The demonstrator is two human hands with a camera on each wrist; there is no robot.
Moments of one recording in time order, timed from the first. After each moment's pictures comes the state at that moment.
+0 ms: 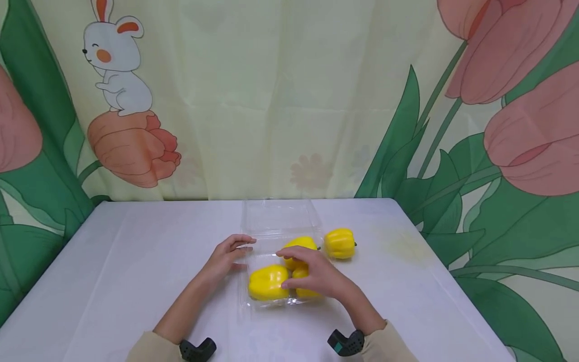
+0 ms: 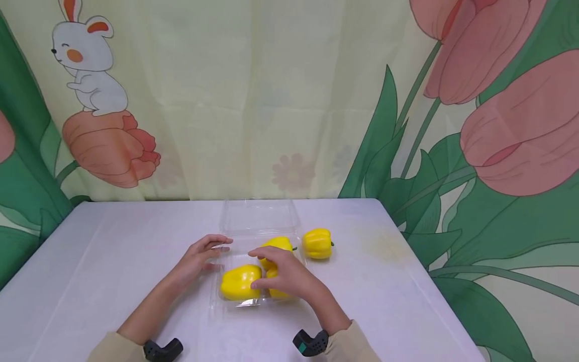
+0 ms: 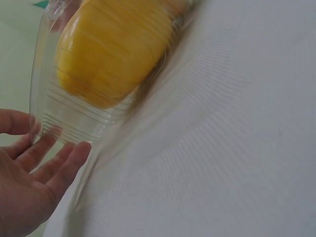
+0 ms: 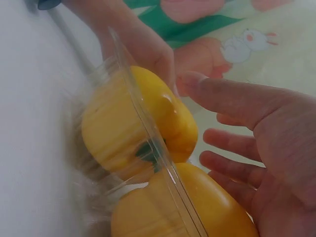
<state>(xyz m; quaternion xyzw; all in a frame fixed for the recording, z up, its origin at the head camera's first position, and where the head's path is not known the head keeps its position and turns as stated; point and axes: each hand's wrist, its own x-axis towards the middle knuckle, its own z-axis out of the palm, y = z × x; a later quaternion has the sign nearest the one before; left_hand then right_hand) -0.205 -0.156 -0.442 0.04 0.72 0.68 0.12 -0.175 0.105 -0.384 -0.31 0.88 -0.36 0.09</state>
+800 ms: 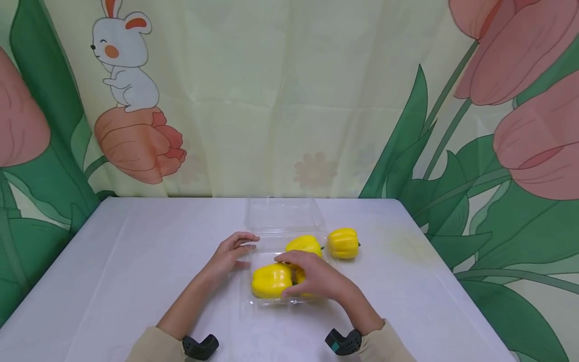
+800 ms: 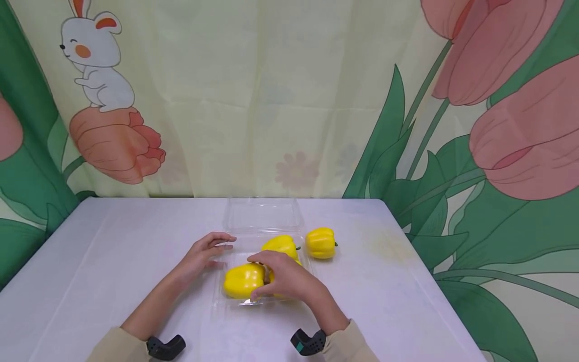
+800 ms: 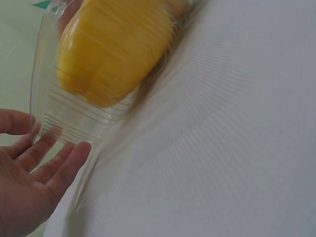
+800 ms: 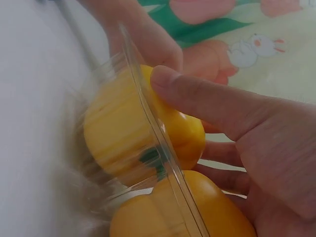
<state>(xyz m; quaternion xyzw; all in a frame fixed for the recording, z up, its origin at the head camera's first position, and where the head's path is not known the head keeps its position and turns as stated) -0.208 -0.160 -0.446 0.03 0.73 0.67 0.12 -0.178 0.092 -0.387 -0.31 0.90 -0.28 0.15</state>
